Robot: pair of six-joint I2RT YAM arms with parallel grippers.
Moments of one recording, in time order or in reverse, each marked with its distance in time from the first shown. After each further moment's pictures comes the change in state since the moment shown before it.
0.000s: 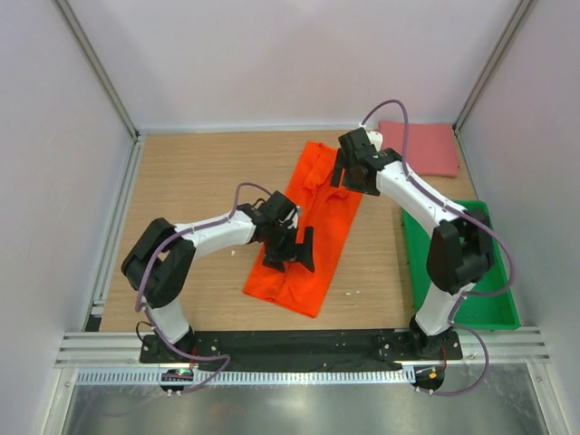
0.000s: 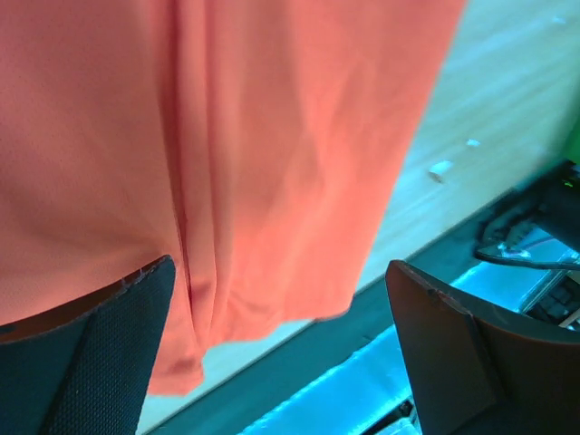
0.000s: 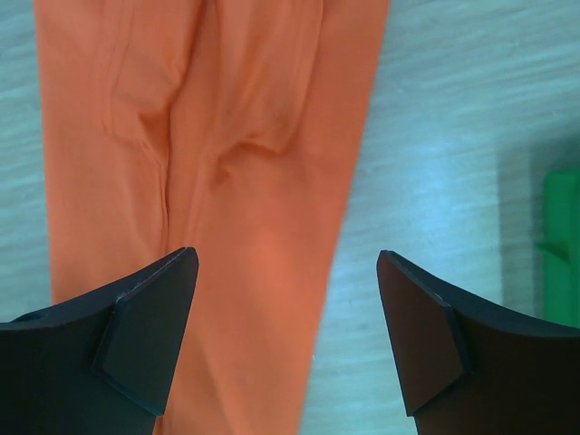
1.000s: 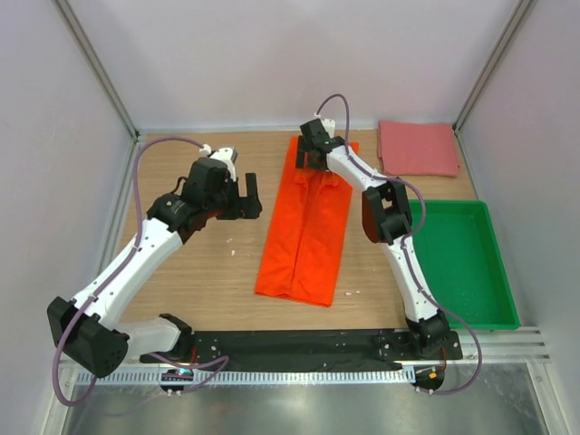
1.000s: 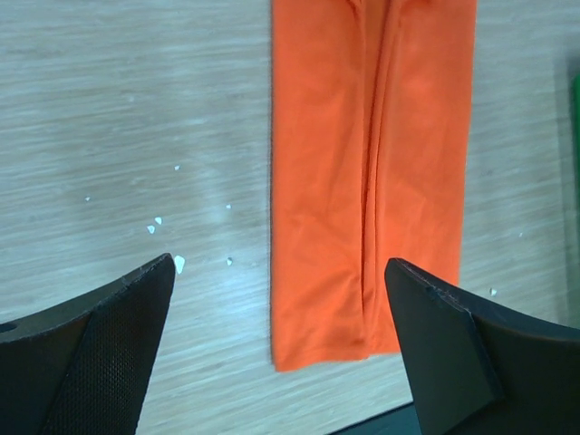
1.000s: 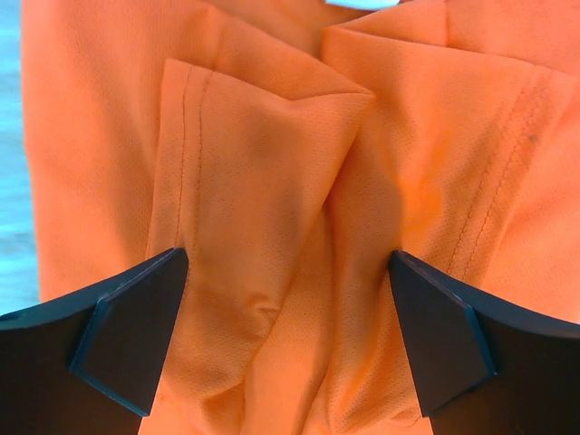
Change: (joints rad) left arm 0.190 -0.537 0.098 -0.147 -0.473 0.190; right arm 0.019 0.814 0.771 0.091 0.014 -0.113
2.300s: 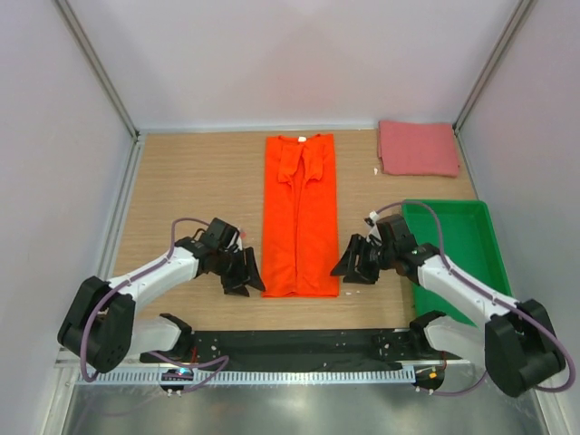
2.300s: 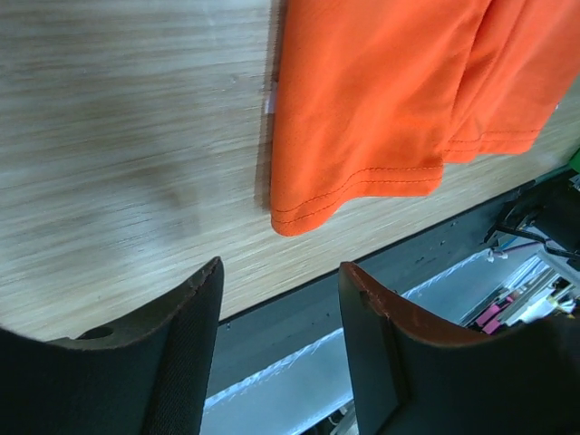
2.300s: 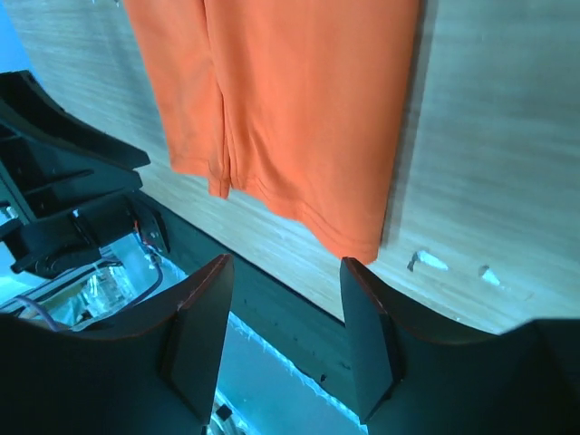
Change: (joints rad) left arm 0.006 0.031 -0.582 0.113 0.500 -0.308; right arm -0.035 -1.401 -1.682 0.262 -0.856 0.279
